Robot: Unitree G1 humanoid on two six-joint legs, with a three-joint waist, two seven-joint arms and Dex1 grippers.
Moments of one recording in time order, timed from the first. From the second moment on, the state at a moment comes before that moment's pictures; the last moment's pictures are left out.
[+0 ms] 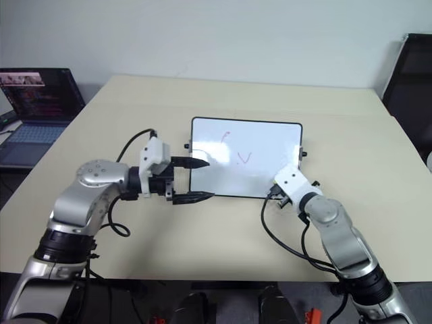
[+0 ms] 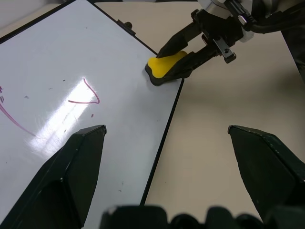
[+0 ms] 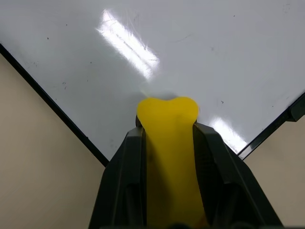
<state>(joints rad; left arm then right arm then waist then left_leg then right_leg) -0.56 0.68 -0.09 -0.03 -0.38 0.36 -1.17 -0.34 -0.51 0.27 -0.46 -0.09 0.88 0.37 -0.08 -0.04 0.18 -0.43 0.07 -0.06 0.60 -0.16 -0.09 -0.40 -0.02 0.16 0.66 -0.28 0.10</state>
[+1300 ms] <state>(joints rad) -0.26 0.64 0.11 -0.16 -0.46 0.38 -0.92 -0.42 -0.38 0.26 -0.34 -0.06 0.52 0.41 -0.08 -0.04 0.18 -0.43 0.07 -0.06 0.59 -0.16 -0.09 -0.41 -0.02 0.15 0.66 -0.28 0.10</state>
